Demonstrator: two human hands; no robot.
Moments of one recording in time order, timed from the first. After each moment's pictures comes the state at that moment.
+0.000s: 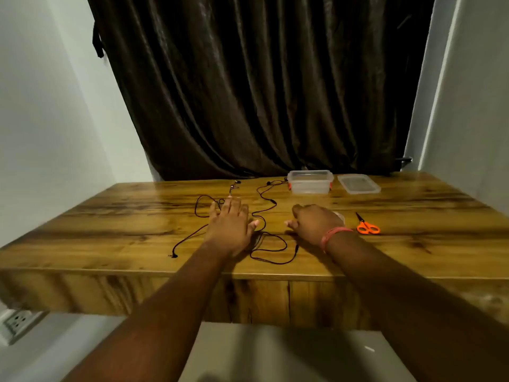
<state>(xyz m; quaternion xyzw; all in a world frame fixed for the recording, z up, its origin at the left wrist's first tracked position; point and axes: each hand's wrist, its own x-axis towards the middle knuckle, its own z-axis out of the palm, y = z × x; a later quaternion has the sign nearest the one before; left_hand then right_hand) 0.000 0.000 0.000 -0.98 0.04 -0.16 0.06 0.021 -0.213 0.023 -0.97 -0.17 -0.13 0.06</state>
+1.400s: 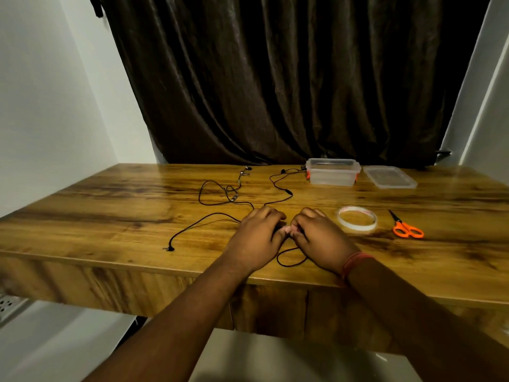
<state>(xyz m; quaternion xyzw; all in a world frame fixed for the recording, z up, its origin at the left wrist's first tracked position) 0.033 -0.012 -0.057 -0.94 0.17 -0.25 -0.16 0.063 -0.191 -0.053 -0.90 -0.34 -0.20 0.19</state>
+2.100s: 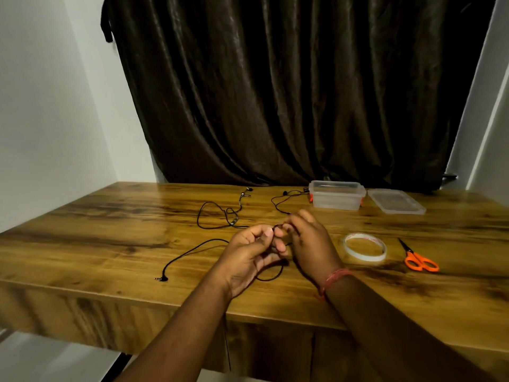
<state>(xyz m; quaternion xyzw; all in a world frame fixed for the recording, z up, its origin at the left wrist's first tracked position) 0.028 -0.003 -0.030 -0.55 0.15 -0.01 -0.82 0.090 -0.153 -0.039 -0.83 -0.29 -0.27 0.40</state>
